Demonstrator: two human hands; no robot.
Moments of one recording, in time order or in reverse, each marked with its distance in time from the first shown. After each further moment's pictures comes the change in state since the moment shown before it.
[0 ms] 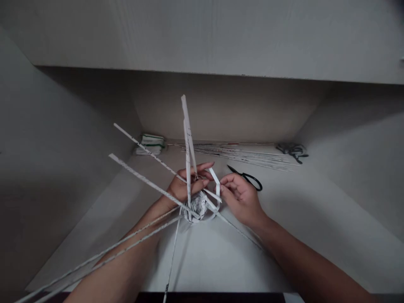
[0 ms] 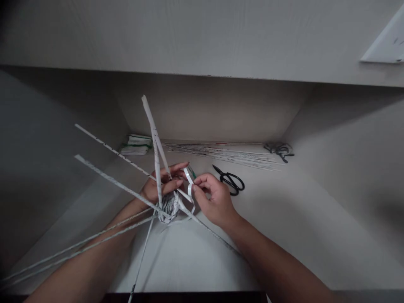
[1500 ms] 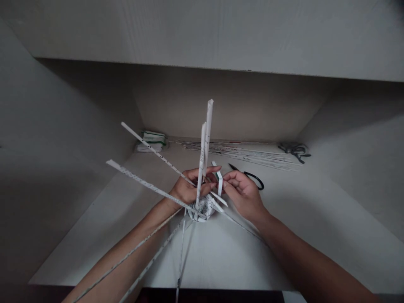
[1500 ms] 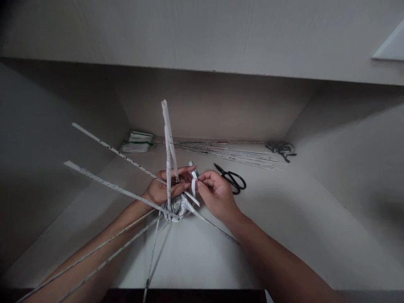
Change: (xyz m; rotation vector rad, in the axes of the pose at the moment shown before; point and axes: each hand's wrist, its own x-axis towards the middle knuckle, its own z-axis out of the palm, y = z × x) left_hand -0.005 -0.004 0.010 0.130 -0.006 0.058; right_hand 0.006 -0.001 -0.001 0.107 0.026 0.155
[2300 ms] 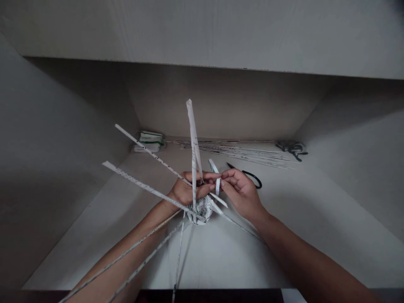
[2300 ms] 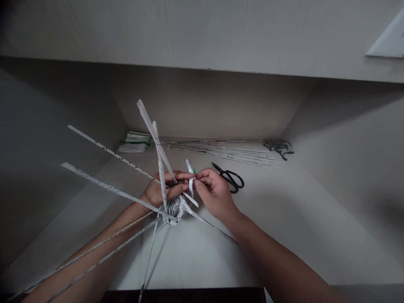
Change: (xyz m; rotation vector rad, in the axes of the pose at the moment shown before) left_hand 0.000 0.006 0.006 -0.006 0.007 -0.054; right_hand 0.000 -0.002 0.001 0.034 -0.023 -0.040
